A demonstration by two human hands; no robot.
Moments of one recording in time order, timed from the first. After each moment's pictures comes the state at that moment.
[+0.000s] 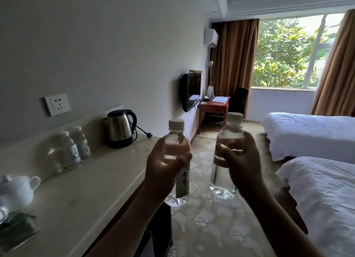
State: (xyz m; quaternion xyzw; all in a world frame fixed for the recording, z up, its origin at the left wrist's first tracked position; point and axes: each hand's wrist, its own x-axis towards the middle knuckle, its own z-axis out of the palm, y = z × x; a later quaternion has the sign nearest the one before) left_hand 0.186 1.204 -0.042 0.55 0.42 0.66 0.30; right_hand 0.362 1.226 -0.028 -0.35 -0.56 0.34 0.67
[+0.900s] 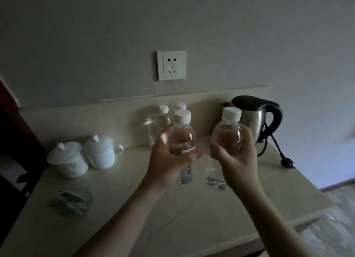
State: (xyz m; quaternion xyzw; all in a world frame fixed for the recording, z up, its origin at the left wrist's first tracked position) left_hand -0.087 1.424 -0.111 0.27 0.62 0.73 0.08; right_hand 0.000 1.562 -0.110 -0.11 -0.70 0.58 0.40
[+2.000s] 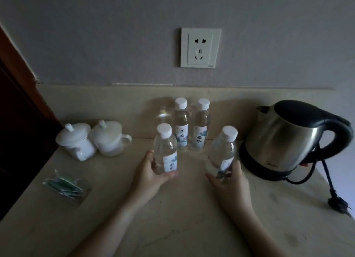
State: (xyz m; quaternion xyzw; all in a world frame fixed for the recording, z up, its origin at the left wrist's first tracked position) left_hand -0.153 1.396 -0.236 0.06 0.82 0.57 0.02; right_hand -0.075 1.618 -0.234 -0.20 -0.86 0.44 0.18
